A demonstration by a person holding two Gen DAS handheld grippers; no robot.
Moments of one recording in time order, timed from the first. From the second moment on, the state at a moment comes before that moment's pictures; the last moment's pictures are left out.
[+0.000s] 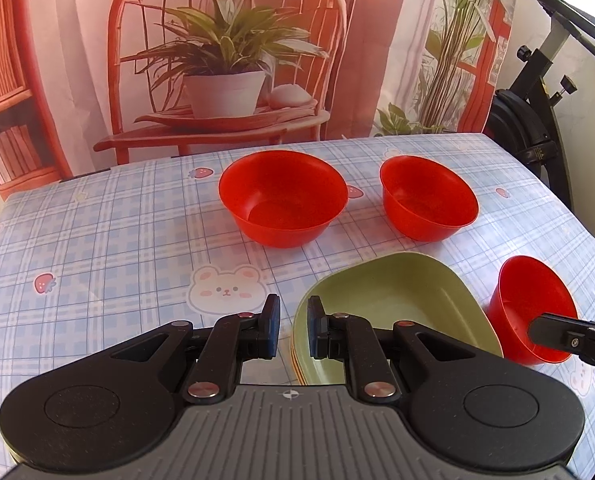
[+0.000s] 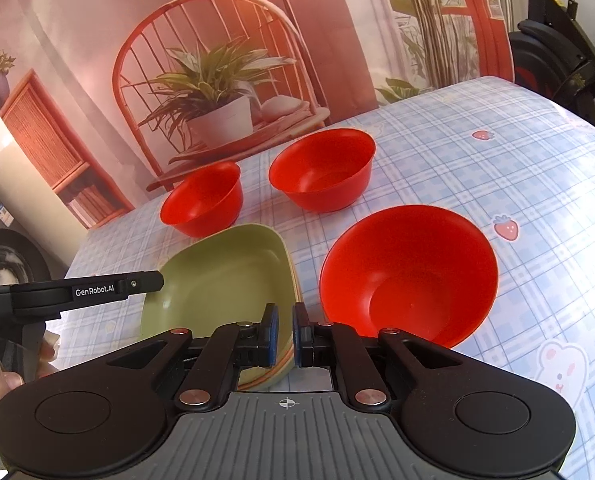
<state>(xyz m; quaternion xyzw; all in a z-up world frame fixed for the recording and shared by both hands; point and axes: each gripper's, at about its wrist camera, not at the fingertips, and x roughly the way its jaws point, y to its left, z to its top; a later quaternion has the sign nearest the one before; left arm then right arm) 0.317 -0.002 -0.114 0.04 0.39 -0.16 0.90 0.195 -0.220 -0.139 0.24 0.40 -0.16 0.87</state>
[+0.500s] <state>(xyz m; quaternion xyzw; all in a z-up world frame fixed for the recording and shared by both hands) 0.341 0.033 -0.051 0.04 0.32 -0.14 0.94 0.239 -0.235 -0.094 0.18 0.36 -0.15 0.90</state>
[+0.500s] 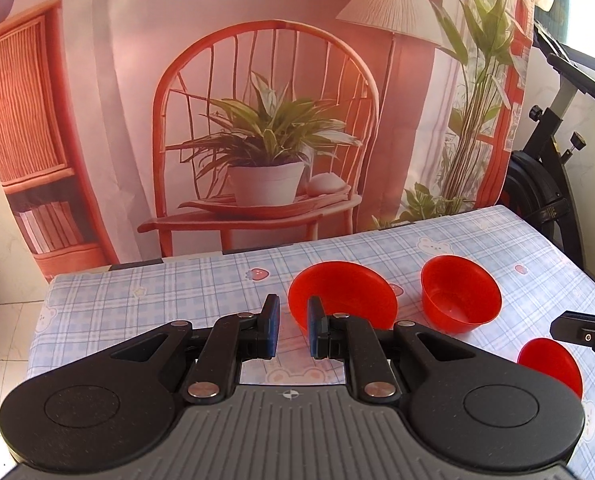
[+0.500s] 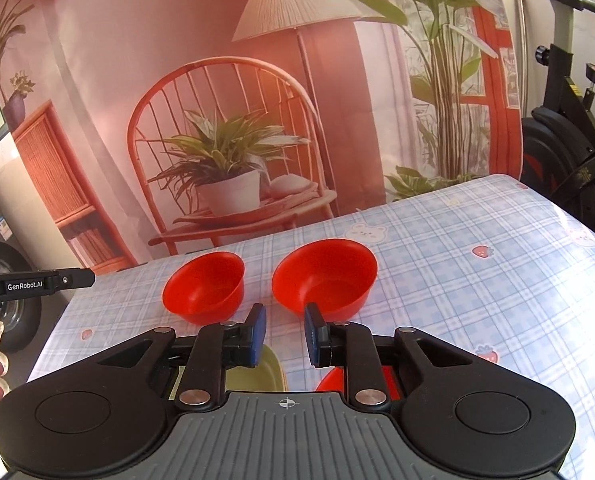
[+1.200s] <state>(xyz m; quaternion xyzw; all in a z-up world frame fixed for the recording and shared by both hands) 0.447 0.032 -0.127 0.01 0.38 -0.19 0.90 0.382 -0.225 -0.173 0.21 0.44 -0.11 0.86</state>
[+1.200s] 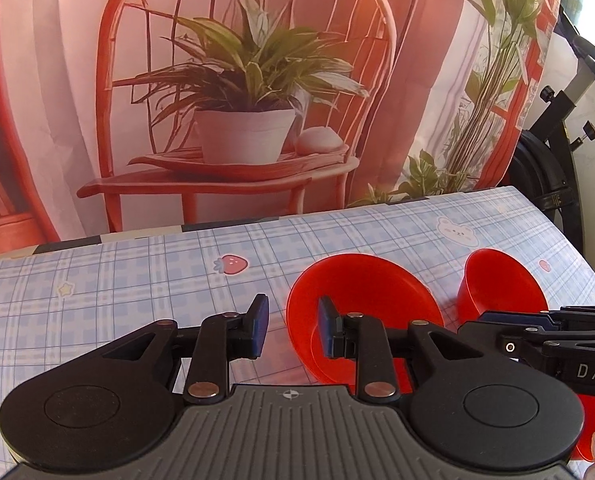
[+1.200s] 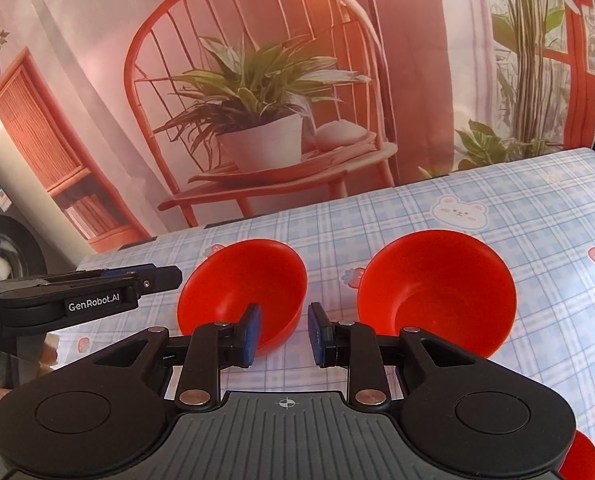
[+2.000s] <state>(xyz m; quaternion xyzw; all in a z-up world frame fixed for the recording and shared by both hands) 0.455 0.043 -0.135 -0.04 0.41 -0.19 0.89 0.410 -0.228 -0.195 0.26 0.47 -0.12 0.84</state>
